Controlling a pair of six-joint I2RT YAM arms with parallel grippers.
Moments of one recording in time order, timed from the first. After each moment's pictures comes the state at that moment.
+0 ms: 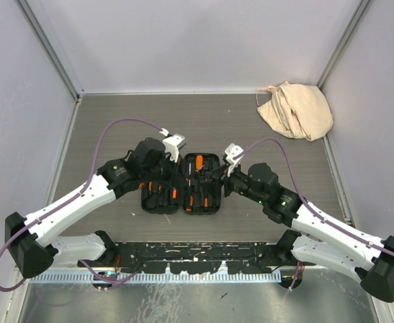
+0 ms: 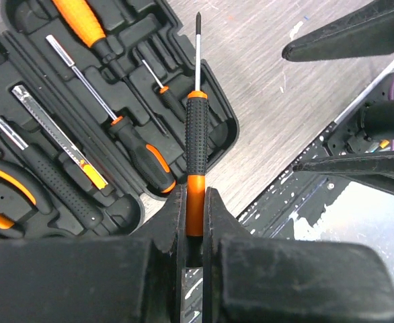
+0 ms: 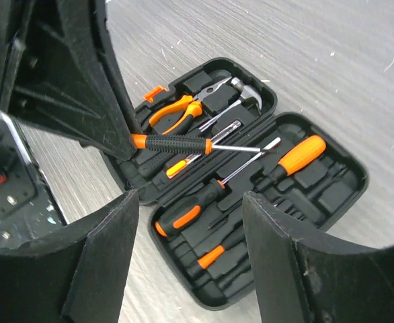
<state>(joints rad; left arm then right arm) -0.82 1.16 1.06 -0.57 0.18 -0.36 0.86 0.84 0.62 0.02 -0.11 0.08</state>
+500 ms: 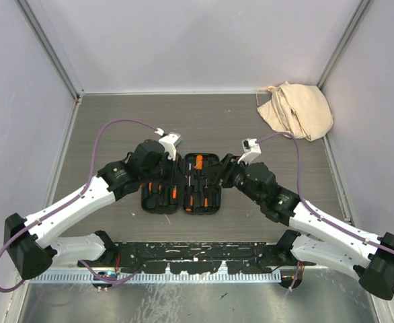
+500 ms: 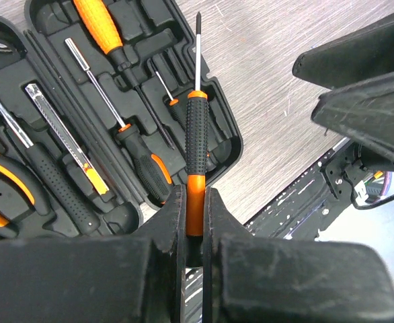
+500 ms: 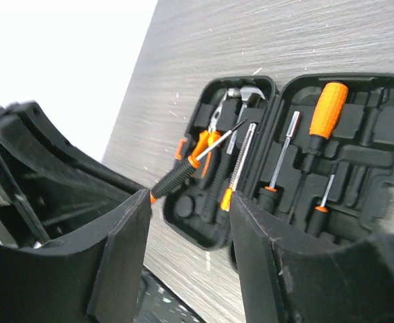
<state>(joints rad) -0.82 1.15 1.02 -0.51 0.10 -0.45 0.86 0.88 0.61 0.05 0.16 0.77</state>
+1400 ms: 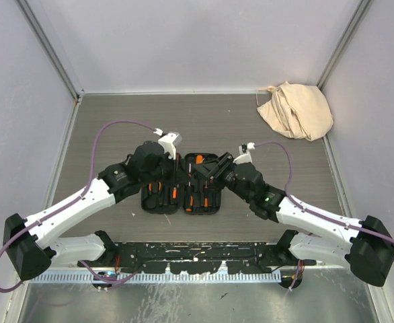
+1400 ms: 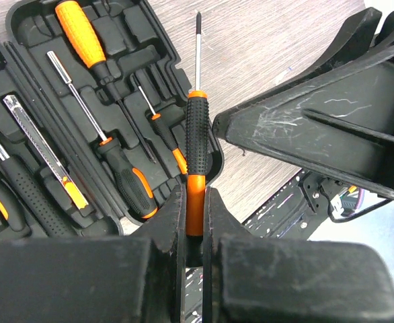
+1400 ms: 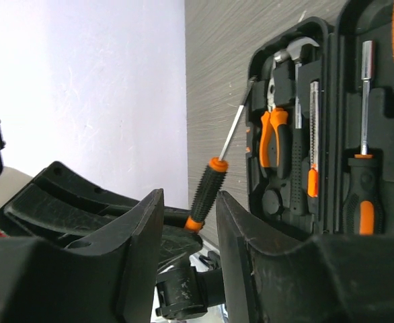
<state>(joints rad) -0.83 1.14 0.98 -0.41 0.09 -0.53 0.88 1.03 0.58 0.24 0.17 1.34</state>
